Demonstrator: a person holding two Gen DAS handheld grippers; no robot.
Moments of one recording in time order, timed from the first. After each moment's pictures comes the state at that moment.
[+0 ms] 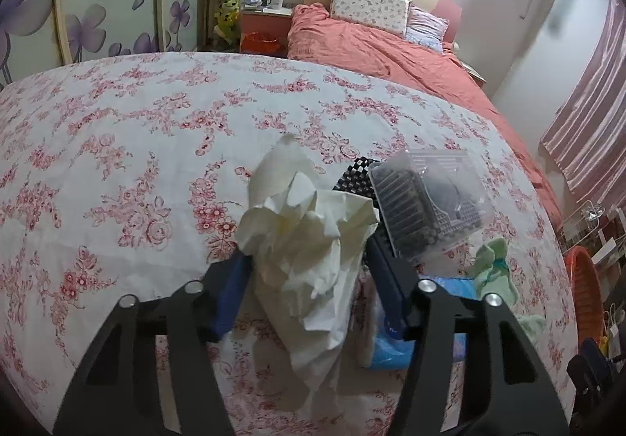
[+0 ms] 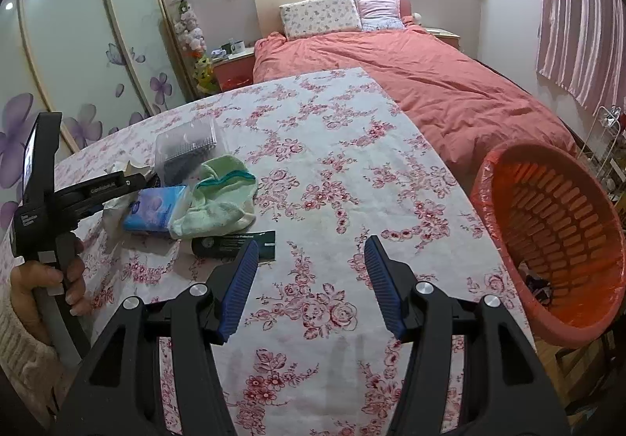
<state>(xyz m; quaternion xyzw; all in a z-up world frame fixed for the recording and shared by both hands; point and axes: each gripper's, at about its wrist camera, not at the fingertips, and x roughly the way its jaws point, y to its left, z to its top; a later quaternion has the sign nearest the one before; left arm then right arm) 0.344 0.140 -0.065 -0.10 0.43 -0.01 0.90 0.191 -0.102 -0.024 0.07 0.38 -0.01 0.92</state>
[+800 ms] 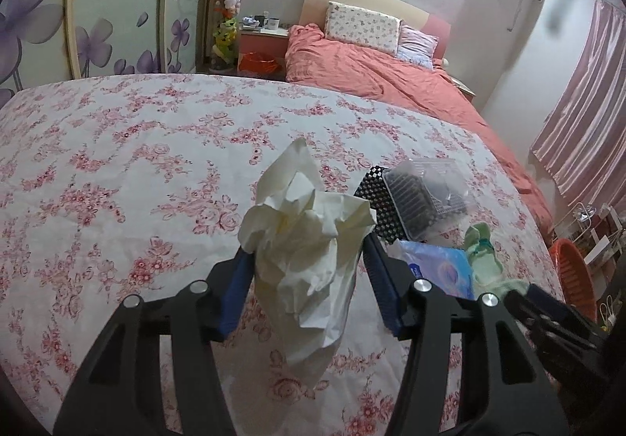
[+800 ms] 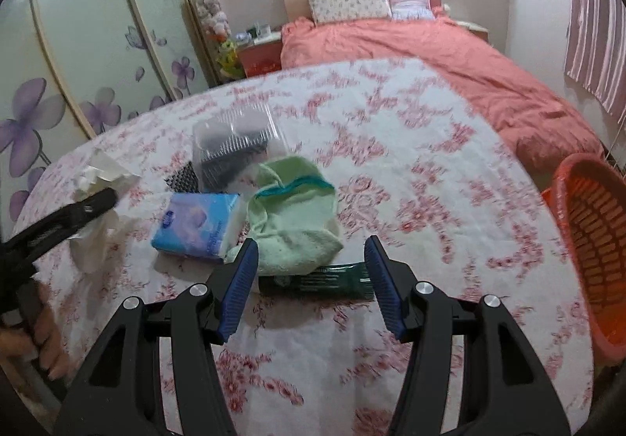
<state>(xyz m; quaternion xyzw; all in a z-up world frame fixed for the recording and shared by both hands) 0.293 0.177 -0.036 -0.10 0.39 -0.03 0.91 0.247 -0.049 -0.044 0.07 0.41 0.03 0.91</state>
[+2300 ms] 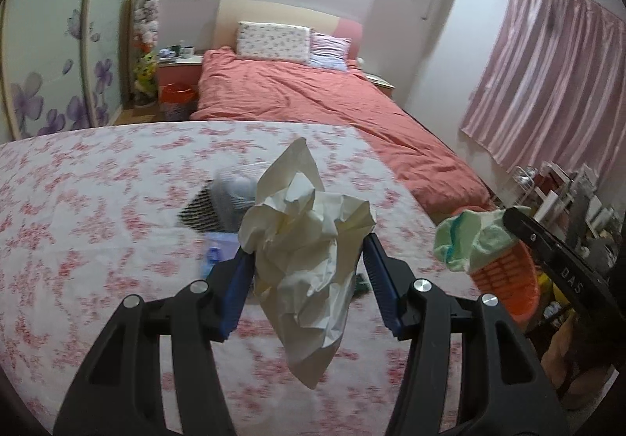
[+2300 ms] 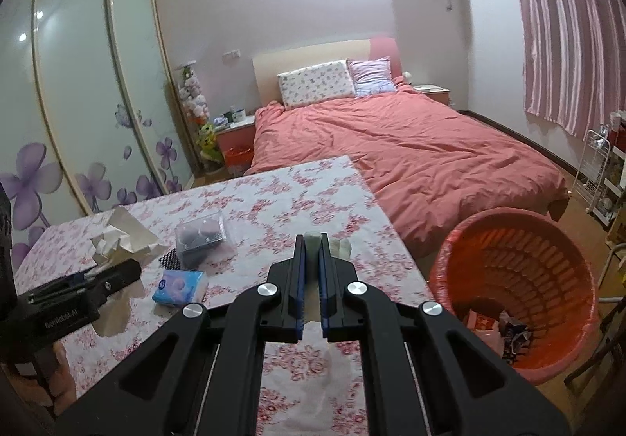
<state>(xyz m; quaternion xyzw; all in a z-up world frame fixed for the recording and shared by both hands) 0.234 0.058 0.027 -0.07 0.35 -0.17 0.92 0.163 -0.149 0.042 0.10 0.25 -0.02 0.96</state>
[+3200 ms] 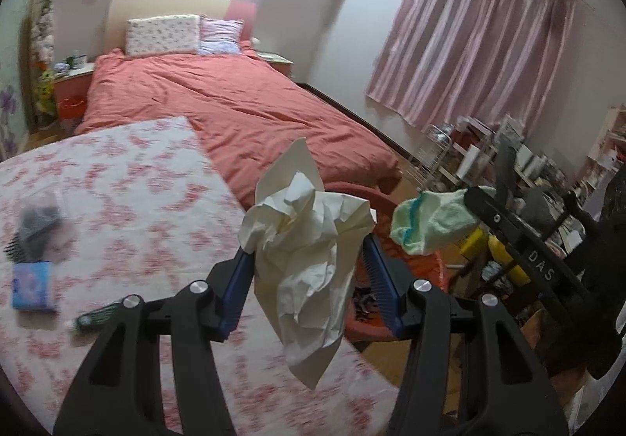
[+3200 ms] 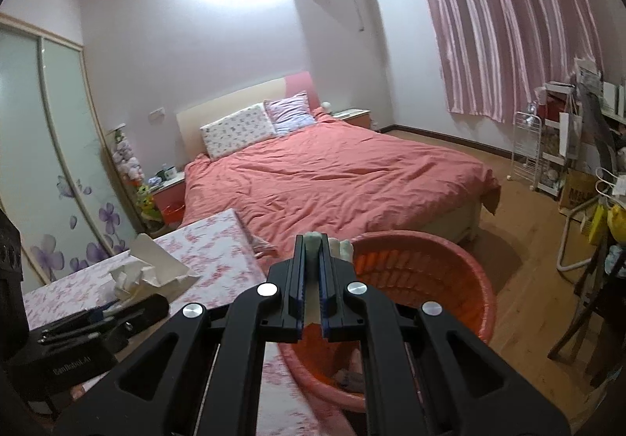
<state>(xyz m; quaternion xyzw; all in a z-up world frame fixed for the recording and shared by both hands) 0.222 -0.146 0.028 -0.03 0.35 -0.34 0.87 0.115 -0.291 0.043 0.16 0.18 -0.15 0.96</state>
